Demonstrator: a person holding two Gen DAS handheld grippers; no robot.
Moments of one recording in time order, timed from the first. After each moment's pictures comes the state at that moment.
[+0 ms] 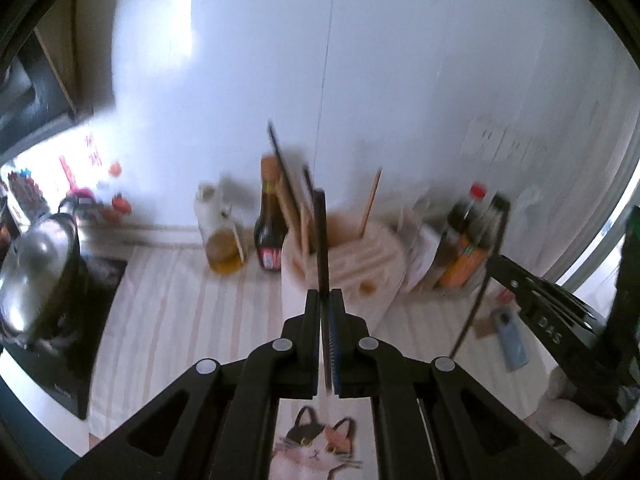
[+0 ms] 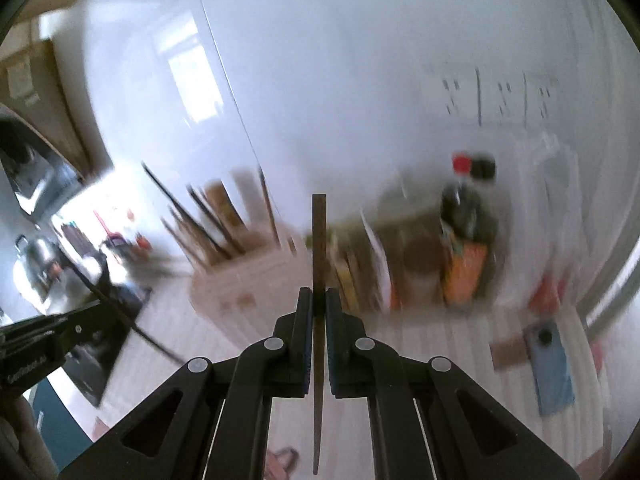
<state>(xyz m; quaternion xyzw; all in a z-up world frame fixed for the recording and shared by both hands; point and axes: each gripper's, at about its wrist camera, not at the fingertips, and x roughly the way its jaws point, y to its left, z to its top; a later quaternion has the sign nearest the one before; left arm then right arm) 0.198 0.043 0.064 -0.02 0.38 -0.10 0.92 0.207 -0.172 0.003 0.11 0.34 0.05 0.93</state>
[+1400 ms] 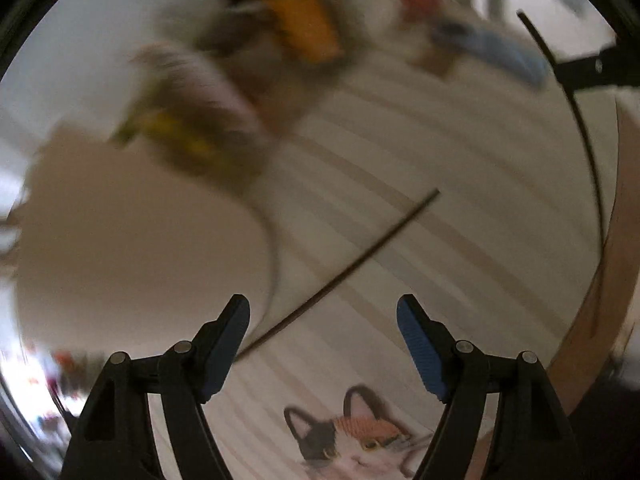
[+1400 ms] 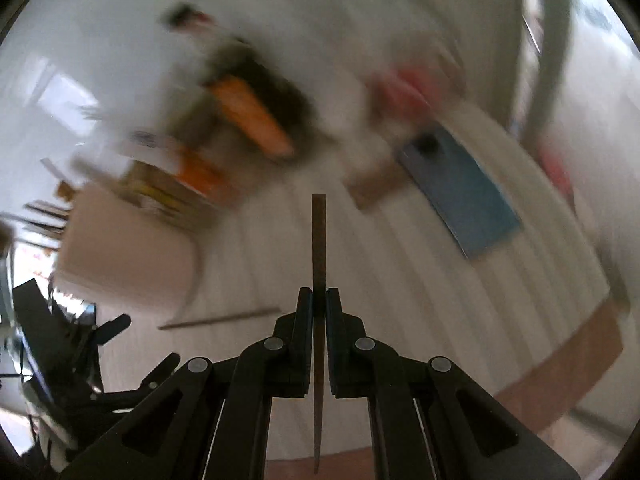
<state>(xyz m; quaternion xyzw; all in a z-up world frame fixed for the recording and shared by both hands) 0.197 -0.150 -0.179 0.42 0.48 -0.28 0.72 0.130 -0.354 -0.148 0.30 0.52 -0.11 0.79</state>
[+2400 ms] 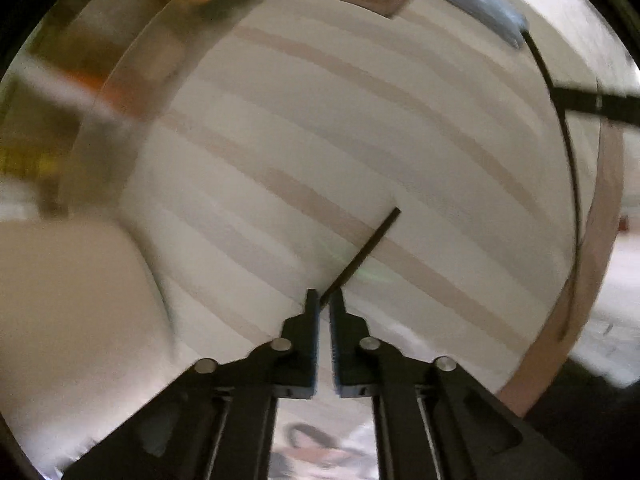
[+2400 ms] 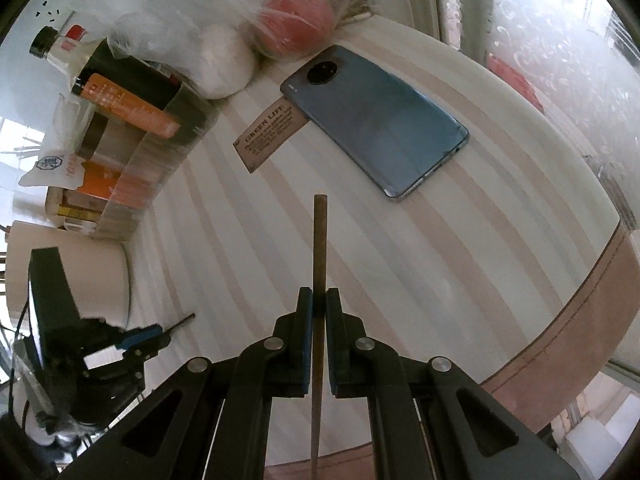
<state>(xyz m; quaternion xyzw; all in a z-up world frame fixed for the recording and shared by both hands) 0.231 -0.203 -0.224 0.36 0.63 -0.34 0.60 0.104 -0.384 -0.211 0.36 0.55 -0.17 0.73</state>
